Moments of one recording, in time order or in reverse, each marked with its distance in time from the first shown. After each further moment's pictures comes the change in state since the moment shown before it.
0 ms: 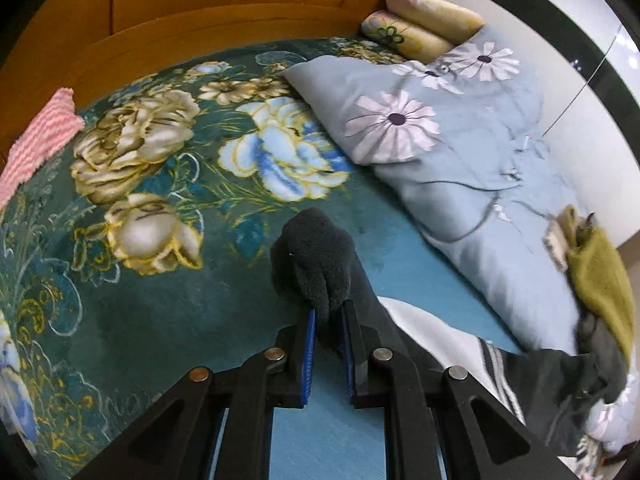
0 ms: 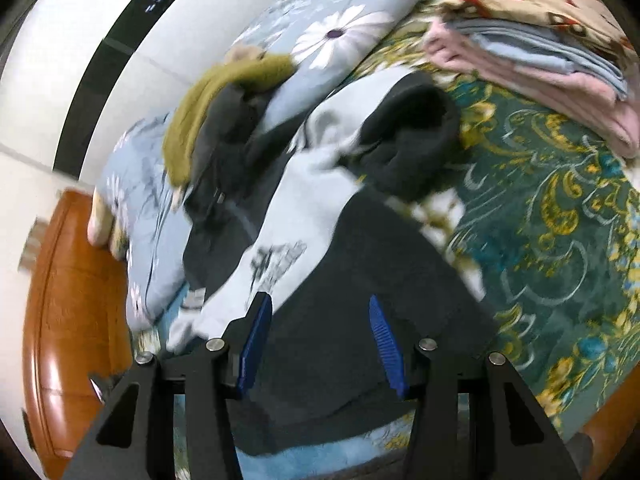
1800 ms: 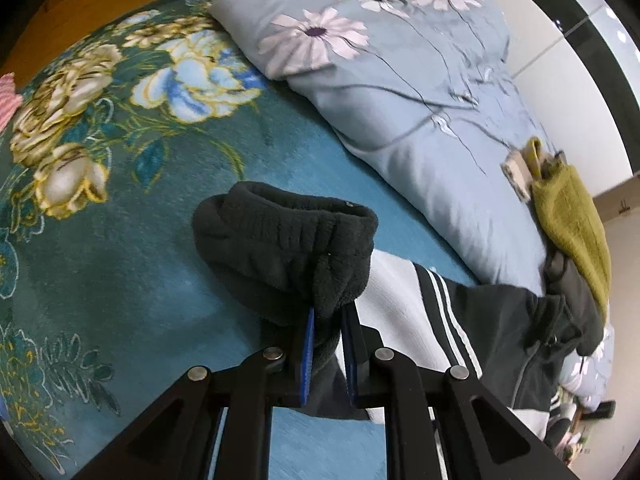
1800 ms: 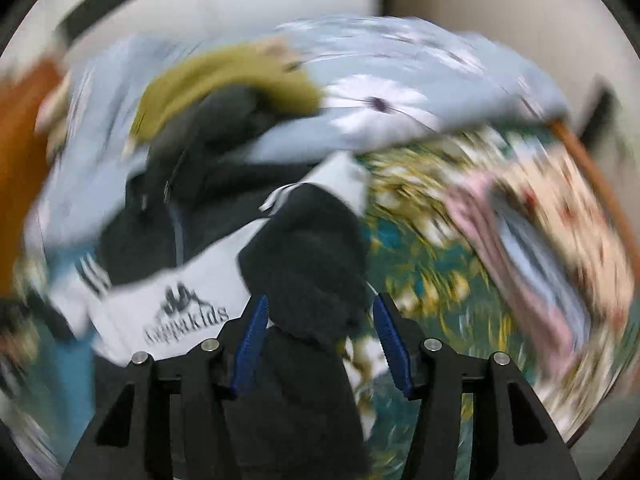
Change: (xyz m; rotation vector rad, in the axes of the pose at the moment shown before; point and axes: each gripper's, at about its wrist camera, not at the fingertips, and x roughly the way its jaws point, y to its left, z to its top) left arm 0.012 -0.067 -0.031 0.061 0.250 -0.148; right arm 0.006 0.070 0.054 -0.427 -0.068 -0.303
